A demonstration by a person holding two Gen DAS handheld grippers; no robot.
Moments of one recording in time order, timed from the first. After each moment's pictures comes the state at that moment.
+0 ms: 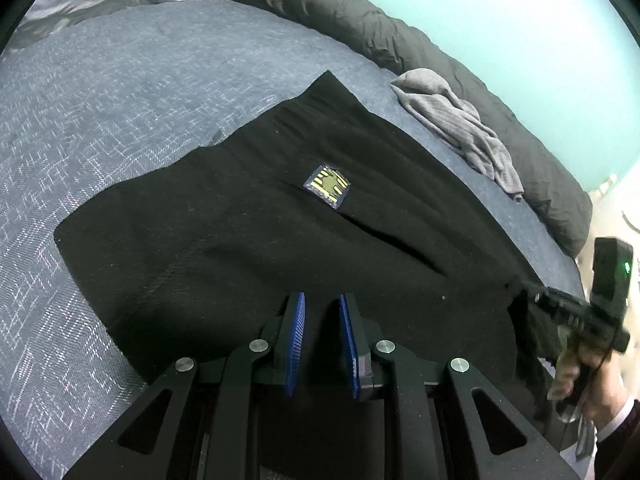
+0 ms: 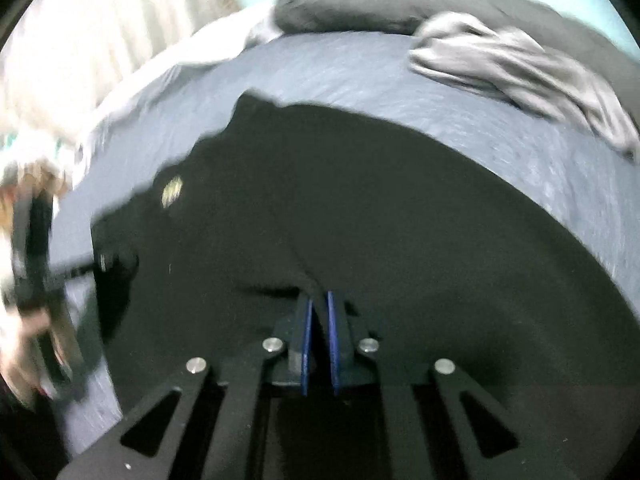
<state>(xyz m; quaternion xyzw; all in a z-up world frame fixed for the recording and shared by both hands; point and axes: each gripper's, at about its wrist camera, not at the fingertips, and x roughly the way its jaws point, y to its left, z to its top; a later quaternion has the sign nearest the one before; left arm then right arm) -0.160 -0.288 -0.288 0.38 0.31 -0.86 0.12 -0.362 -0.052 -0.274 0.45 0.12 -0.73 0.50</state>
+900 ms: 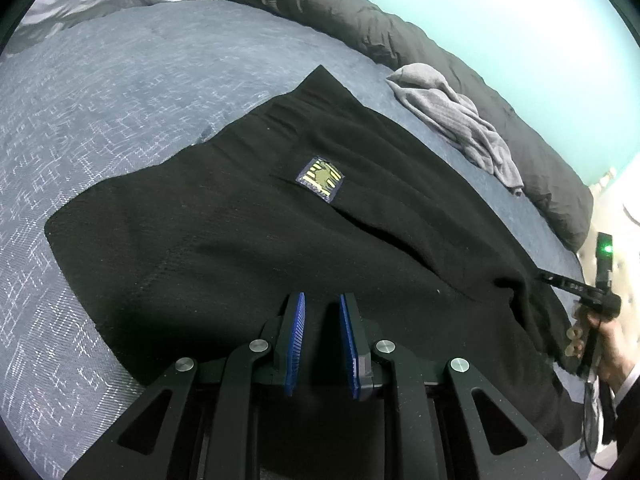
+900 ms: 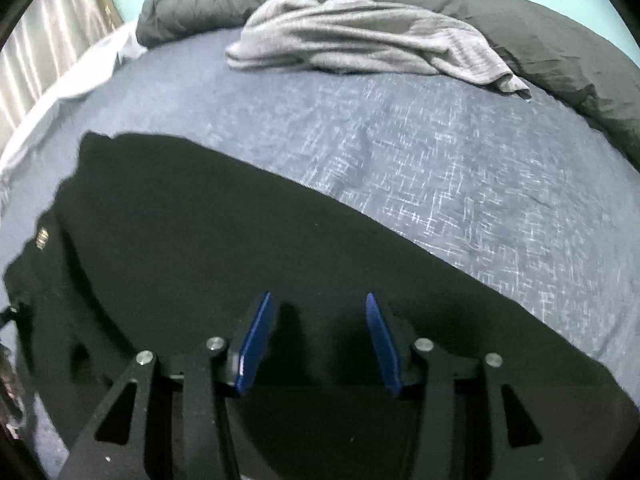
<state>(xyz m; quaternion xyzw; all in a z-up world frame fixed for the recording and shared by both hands) -0.166 -0.282 -0.291 0.38 0.30 -0.87 0.12 -0.475 0.027 -0.272 0.48 0.17 -0.79 0.33</state>
